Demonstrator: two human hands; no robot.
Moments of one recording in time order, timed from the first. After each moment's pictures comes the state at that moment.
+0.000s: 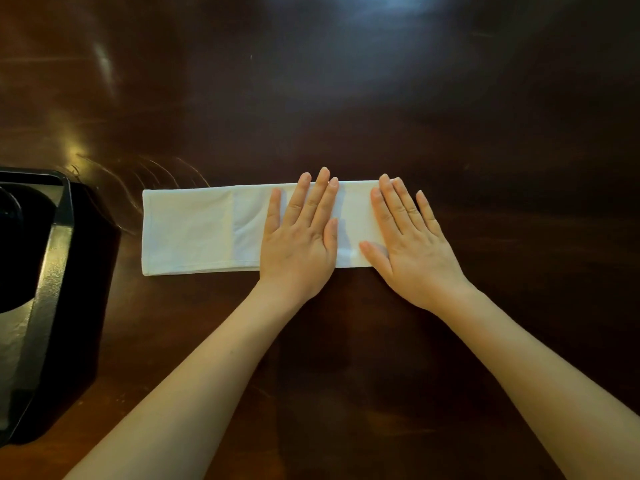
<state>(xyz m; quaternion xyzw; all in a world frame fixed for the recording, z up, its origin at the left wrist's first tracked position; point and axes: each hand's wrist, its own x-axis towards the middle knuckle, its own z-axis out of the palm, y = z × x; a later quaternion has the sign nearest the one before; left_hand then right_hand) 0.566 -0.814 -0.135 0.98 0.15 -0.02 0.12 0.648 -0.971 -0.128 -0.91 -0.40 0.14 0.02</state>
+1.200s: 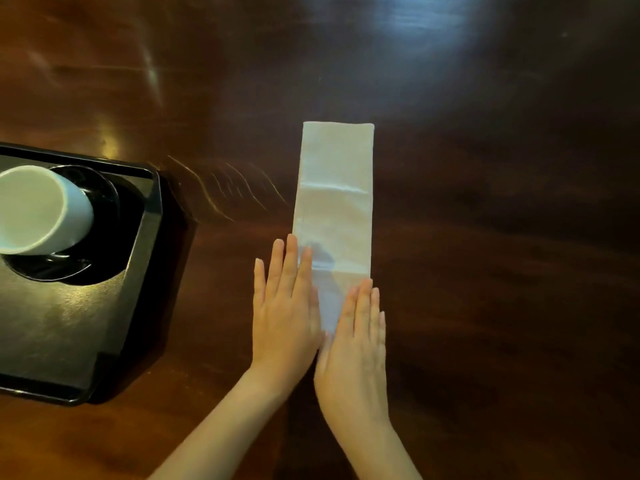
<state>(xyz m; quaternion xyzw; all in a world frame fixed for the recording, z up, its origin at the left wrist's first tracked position) 0.458 -0.801 -0.111 0.95 0.27 0.00 0.15 0.471 -0.893 -0.091 -0.95 -0.20 0.22 0.13</state>
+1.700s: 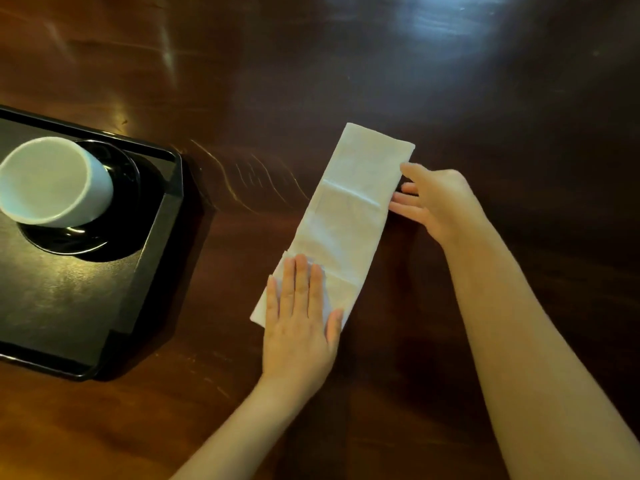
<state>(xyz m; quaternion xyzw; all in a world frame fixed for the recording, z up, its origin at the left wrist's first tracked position) 0.434 -0.813 -0.127 0.95 0.27 -0.07 0.10 0.667 -0.841 -0.054 -0.74 0.13 0.37 0.55</state>
